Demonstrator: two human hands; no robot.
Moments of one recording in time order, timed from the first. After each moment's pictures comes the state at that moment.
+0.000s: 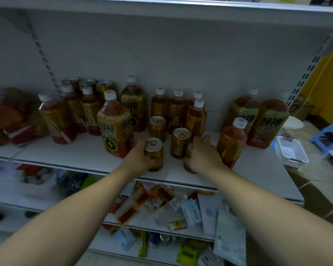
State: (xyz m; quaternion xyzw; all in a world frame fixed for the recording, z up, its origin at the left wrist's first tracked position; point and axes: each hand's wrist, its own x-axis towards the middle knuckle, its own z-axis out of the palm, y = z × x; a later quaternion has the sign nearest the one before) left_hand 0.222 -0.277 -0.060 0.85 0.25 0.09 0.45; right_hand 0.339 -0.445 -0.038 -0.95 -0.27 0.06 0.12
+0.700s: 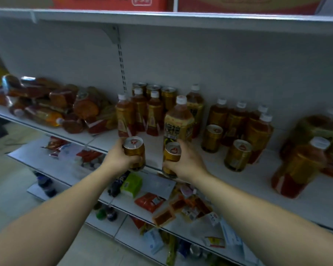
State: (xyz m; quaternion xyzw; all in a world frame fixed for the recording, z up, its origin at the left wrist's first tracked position) left_hand 0.068 -0.151 -0.043 0.77 0.41 0.22 0.44; right_hand 0.215 -0.306 -0.034 -0.84 -0.42 0.15 0.32
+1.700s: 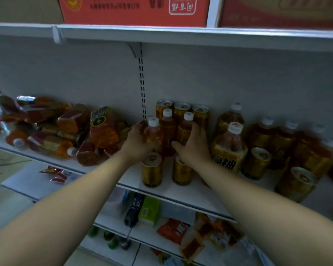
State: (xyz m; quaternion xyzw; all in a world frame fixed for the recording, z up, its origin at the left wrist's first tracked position) left_hand 0.105 0.021 0.005 0.81 0.24 0.23 0.48; right_hand 0.225 -0.115 -0.006 -0.86 -0.33 0.05 0.39
